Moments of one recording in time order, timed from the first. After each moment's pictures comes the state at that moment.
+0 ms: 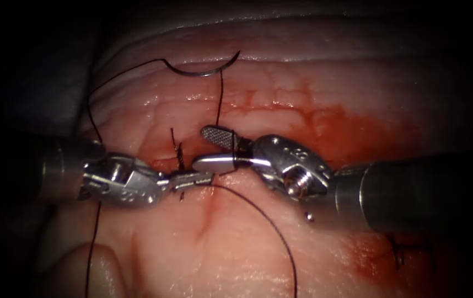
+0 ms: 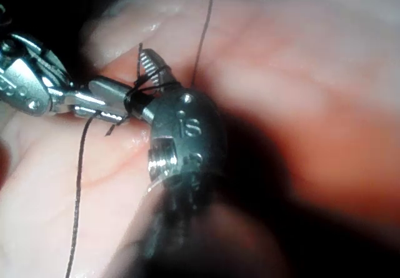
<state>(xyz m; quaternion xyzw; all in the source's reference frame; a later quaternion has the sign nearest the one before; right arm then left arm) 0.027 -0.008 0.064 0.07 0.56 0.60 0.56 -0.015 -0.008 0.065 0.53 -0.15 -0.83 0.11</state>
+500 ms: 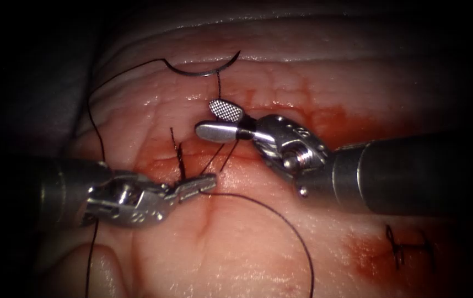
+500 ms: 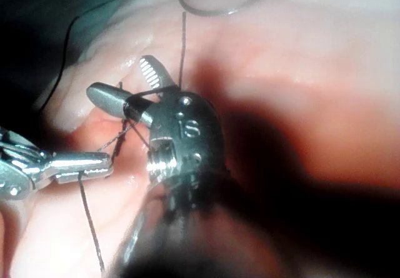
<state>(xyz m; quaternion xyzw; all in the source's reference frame) 0.026 -0.006 0.065 0.09 0.54 0.65 0.53 -0.015 -0.009 0.063 0.46 -0.24 -0.85 0.11</state>
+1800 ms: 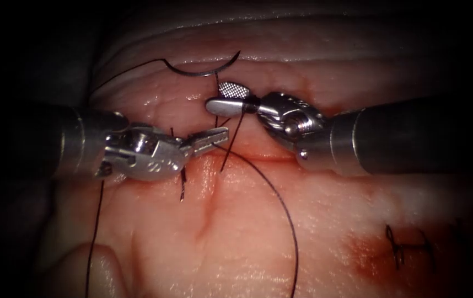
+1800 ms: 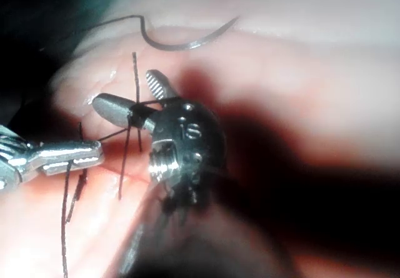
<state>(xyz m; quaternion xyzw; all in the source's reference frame) 0.026 -0.005 0.070 0.08 0.50 0.68 0.54 -0.017 -0.002 0.065 0.47 -0.22 -0.85 0.10</state>
